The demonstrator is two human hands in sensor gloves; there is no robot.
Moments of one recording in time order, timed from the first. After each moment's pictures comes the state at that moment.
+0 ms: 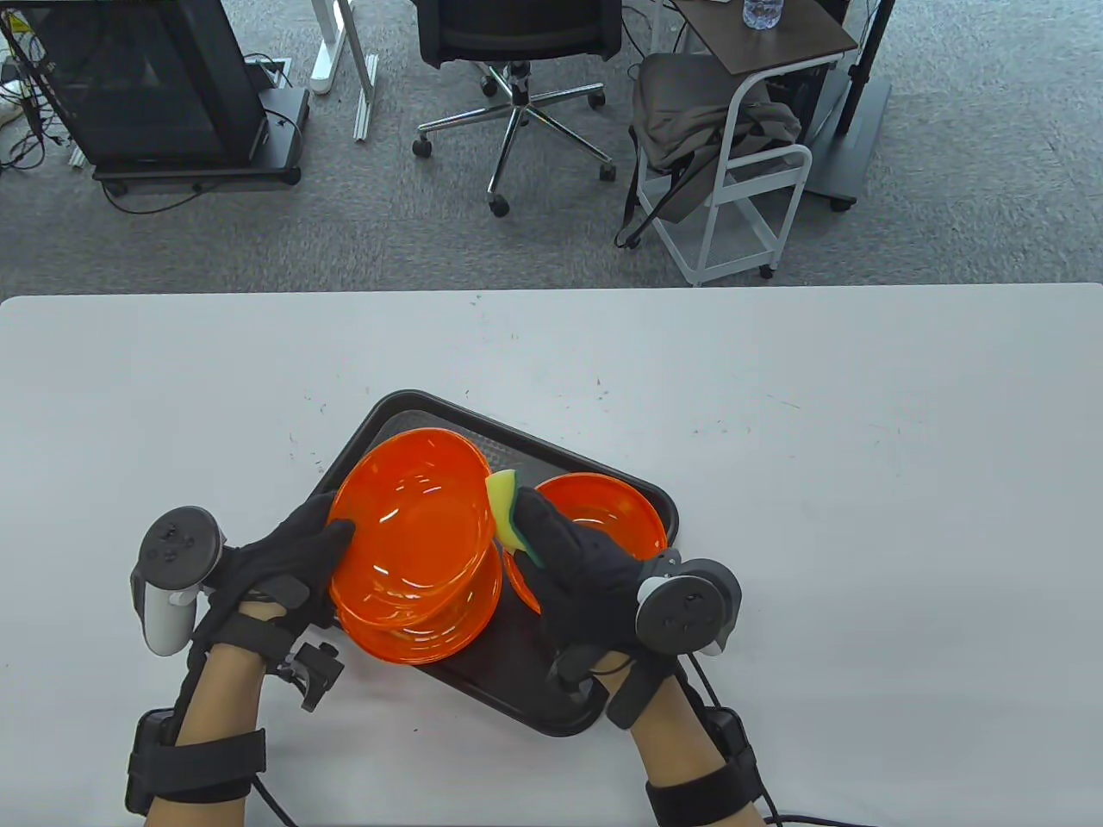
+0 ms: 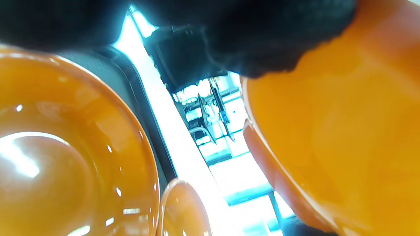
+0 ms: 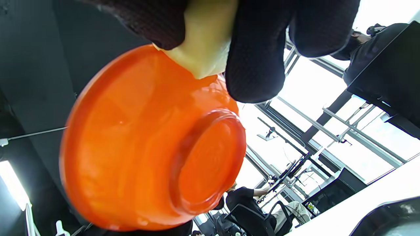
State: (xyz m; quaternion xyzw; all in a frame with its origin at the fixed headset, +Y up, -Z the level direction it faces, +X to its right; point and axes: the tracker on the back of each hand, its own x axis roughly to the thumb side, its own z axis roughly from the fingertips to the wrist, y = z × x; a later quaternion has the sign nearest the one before) left_hand -0.313 -0.669 -0.269 -0.09 -0.09 0.56 0.82; right_hand 0.041 -0.652 -0.236 0.32 -0.20 0.78 0.50
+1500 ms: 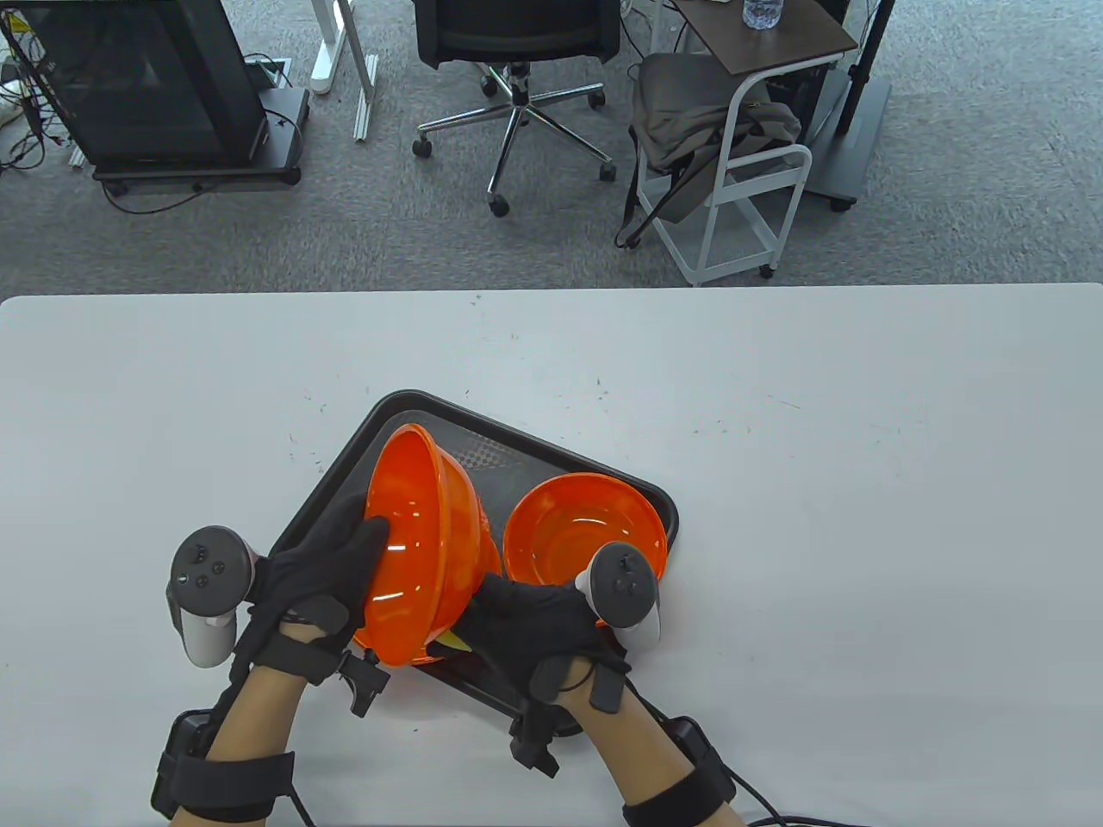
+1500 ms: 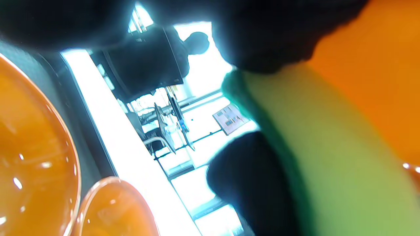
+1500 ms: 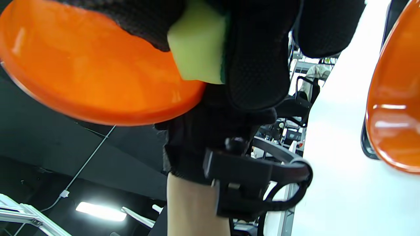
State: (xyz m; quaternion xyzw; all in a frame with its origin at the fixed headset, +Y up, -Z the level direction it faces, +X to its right) left_hand -0.280 -0.652 -0.256 0.02 -0.14 0.57 0.81; right_hand -0.021 -0.684 -0.233 0.36 0.10 0.64 0.67
